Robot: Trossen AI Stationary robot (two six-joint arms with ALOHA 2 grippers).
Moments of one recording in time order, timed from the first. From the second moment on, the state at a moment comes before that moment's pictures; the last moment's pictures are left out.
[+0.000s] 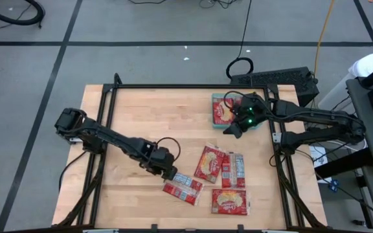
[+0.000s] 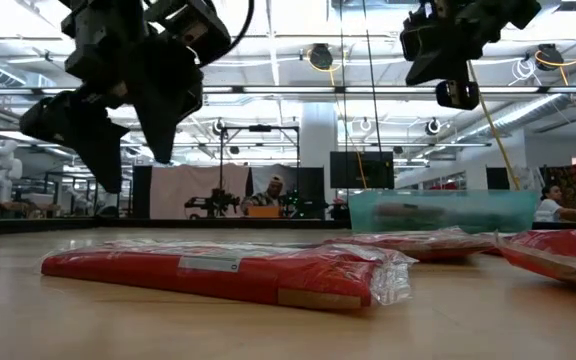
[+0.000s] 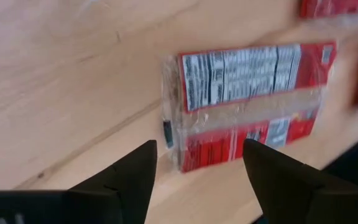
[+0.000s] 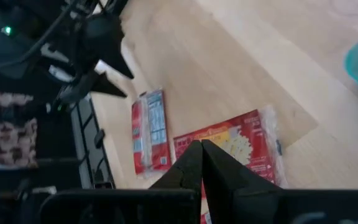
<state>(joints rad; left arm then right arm) -0.29 1.65 1.03 -0.52 0.17 -1.44 -0.28 1.03 0.83 -0.55 -0.43 0.69</state>
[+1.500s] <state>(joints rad) -0.18 1.76 1.06 -0.21 -0.02 -1.17 -0.28 0.91 0.83 -0.62 -0.41 0.78</state>
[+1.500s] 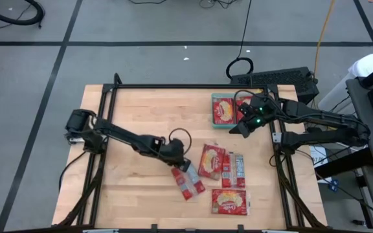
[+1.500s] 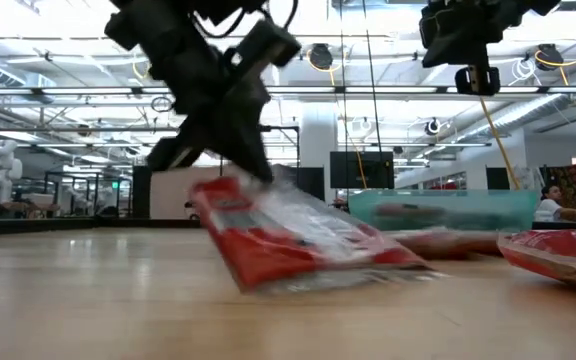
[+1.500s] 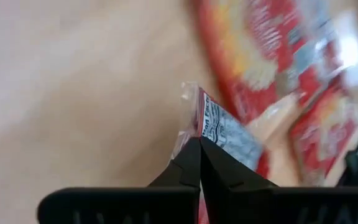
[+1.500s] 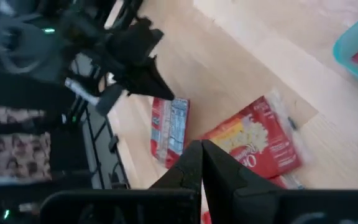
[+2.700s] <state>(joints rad) 0.12 1.49 1.06 -0.31 0.18 -0.45 -0.07 1.65 0.83 0.32 -0.05 0.66</state>
